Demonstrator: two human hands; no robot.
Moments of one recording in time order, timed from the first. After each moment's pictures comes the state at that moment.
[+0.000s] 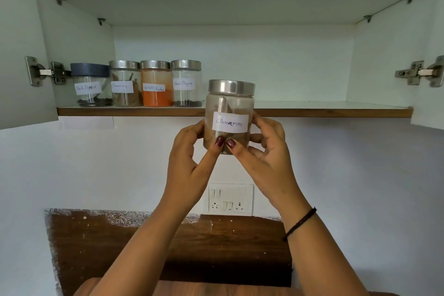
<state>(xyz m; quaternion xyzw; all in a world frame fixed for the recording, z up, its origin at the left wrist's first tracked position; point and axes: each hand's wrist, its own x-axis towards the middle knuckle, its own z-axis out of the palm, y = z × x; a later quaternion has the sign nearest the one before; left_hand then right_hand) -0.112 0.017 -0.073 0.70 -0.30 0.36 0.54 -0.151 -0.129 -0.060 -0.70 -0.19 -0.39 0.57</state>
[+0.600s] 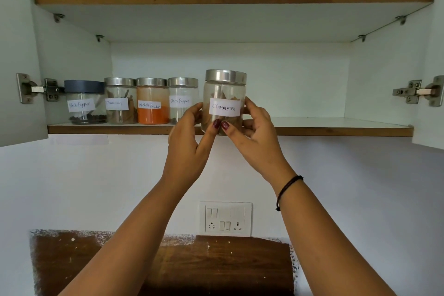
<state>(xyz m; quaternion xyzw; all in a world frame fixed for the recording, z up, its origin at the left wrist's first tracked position) -0.060 0.005 -0.017 0.71 -0.30 0.40 0.50 -0.094 -0.140 -0.001 -0.74 -0.19 -0.41 0.50</state>
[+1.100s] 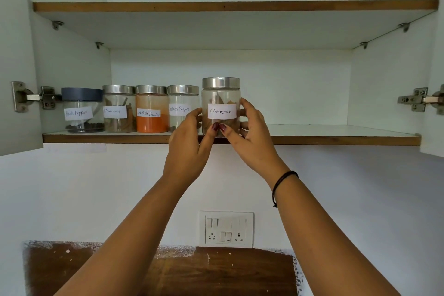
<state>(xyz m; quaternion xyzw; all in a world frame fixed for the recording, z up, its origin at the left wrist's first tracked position) -0.029 0.003 -0.005 0.74 -0.29 0.41 0.45 -0.062 -0.142 0.013 -0.77 -0.18 -0.40 0.47</state>
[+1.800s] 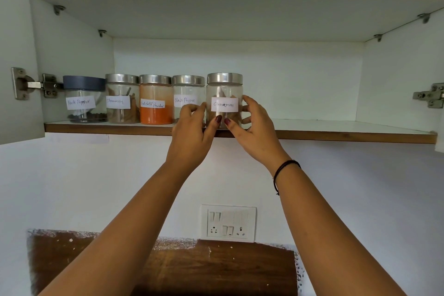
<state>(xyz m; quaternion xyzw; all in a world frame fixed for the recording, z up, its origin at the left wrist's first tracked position) 0.003 0.008 -0.002 0.79 -0.25 0.43 0.36 -0.038 -0.147 0.013 -0.80 -0.15 -0.42 0.40</state>
